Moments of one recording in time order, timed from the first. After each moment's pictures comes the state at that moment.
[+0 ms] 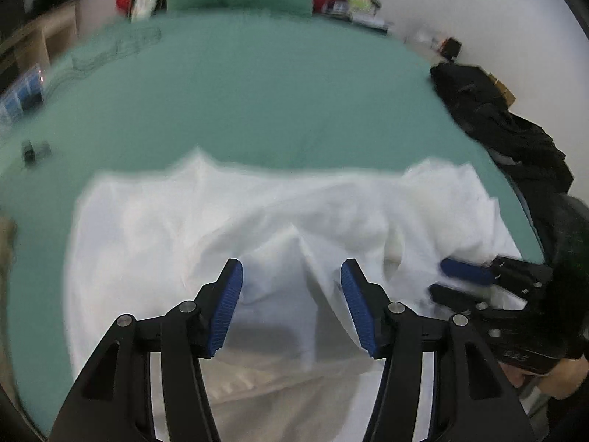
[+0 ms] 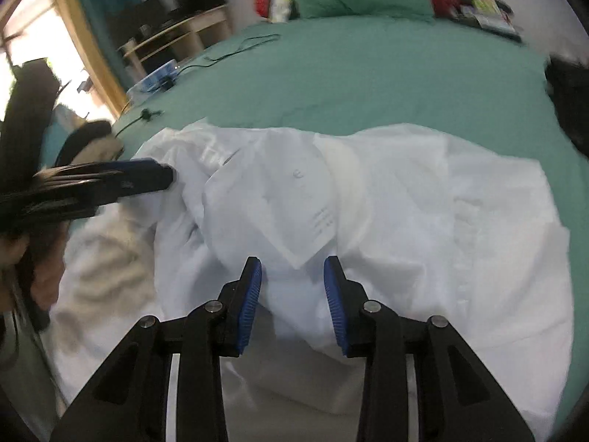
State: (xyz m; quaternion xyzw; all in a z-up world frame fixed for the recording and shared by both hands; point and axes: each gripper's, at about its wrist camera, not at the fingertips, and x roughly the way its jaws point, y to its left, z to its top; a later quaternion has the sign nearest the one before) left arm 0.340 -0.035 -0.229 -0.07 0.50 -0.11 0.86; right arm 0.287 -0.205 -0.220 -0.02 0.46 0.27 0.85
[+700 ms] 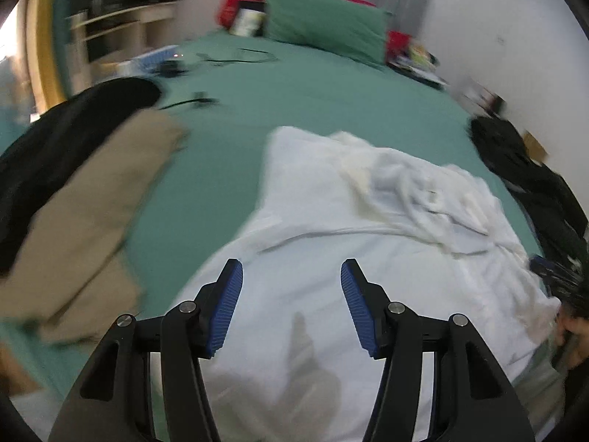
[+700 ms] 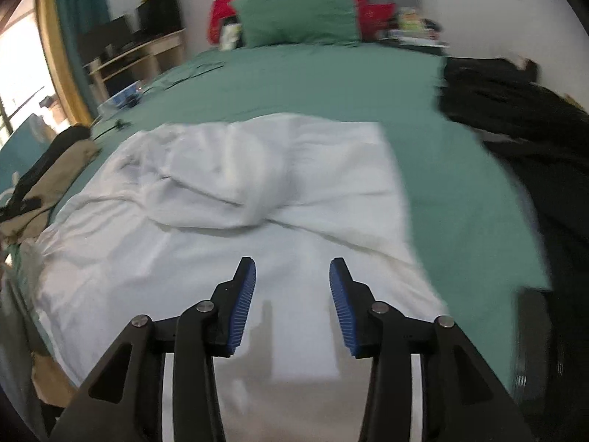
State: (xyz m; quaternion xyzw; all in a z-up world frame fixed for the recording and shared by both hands) left arm 0.131 0.079 -0.175 -0.11 0.41 0.04 0.90; right arm 0.183 -0.318 -0.177 -0.01 0.42 0.14 0.90
